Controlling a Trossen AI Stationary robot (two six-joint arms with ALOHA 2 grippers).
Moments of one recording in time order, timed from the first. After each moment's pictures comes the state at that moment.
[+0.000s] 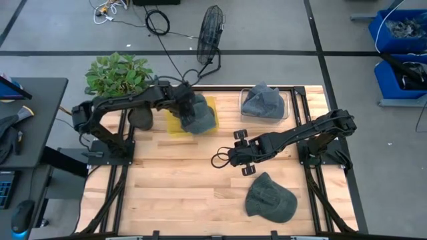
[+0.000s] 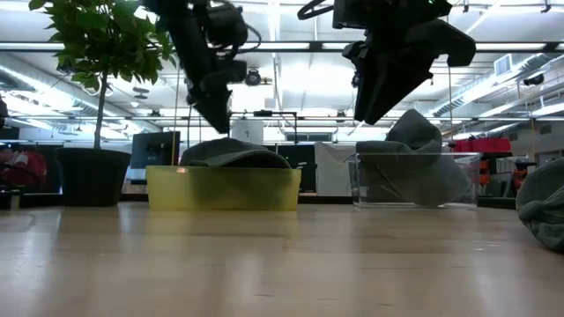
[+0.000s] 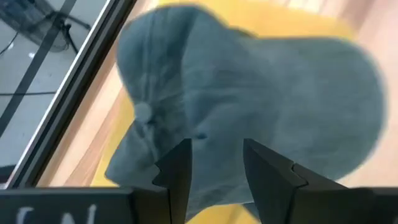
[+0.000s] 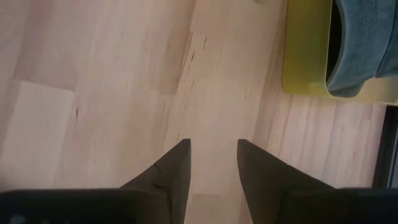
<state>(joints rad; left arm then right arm) 0.41 1.54 1.21 -0.73 -0.17 -0.01 0.26 1.66 1.26 -0.83 0.35 -0.10</state>
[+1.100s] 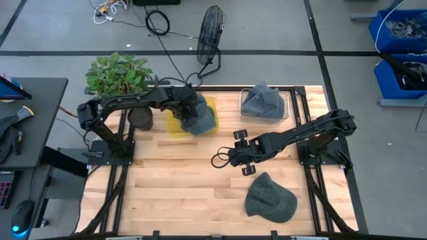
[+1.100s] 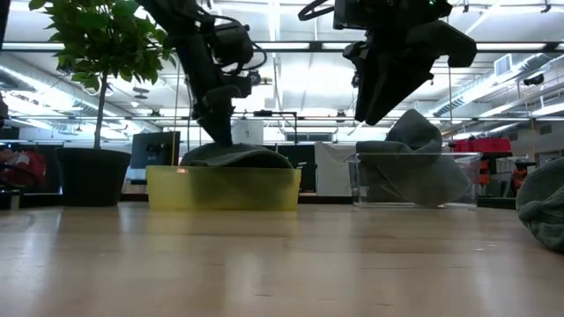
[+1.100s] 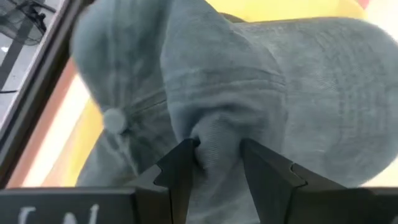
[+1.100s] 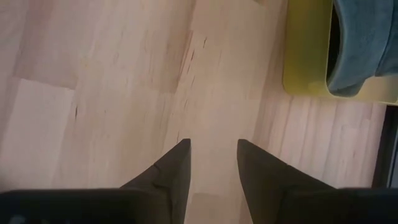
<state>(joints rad) 0.42 1.62 1.19 -0.68 -0.10 0.01 0.25 1.66 1.26 -0.82 0.35 -0.10</state>
